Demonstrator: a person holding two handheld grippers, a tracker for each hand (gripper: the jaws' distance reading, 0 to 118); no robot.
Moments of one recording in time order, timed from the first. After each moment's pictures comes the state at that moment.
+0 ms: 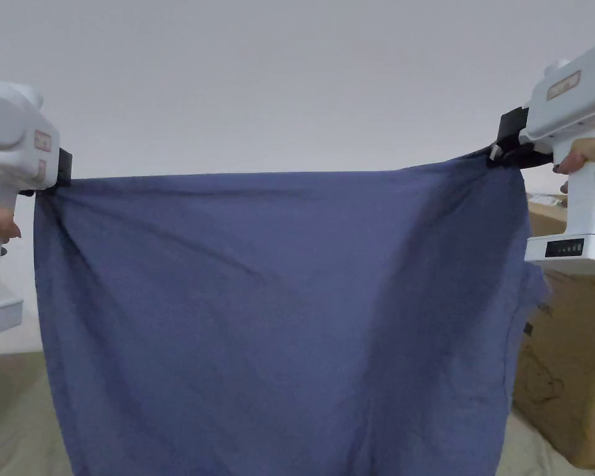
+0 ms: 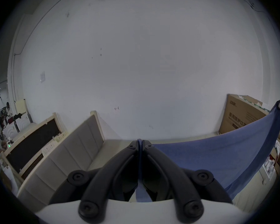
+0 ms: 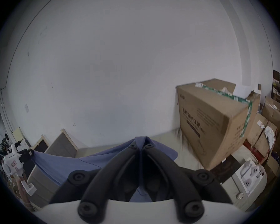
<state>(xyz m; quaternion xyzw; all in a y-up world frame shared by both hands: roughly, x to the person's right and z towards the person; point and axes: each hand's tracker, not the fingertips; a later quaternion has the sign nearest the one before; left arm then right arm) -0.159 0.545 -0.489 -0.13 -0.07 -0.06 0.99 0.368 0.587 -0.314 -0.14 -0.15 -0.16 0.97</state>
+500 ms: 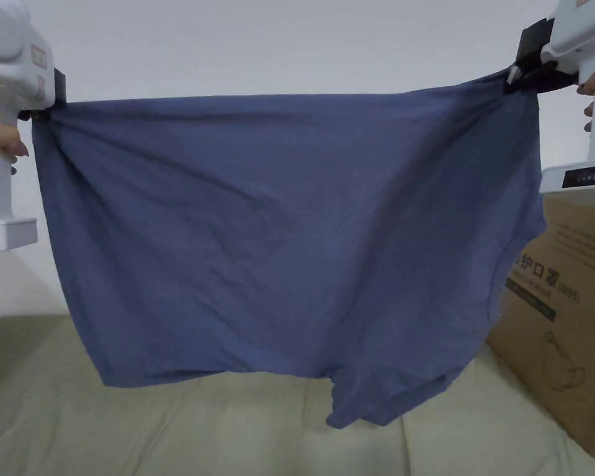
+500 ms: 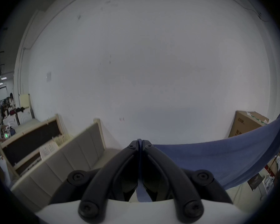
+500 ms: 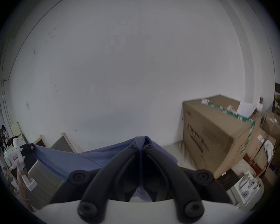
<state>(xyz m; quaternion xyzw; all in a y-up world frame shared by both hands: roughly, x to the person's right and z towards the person) -0.166 0.526 -0.555 -0.12 -0.05 -0.01 0.99 0.339 0.588 -0.350 -0.13 -0.15 -0.13 0.97</state>
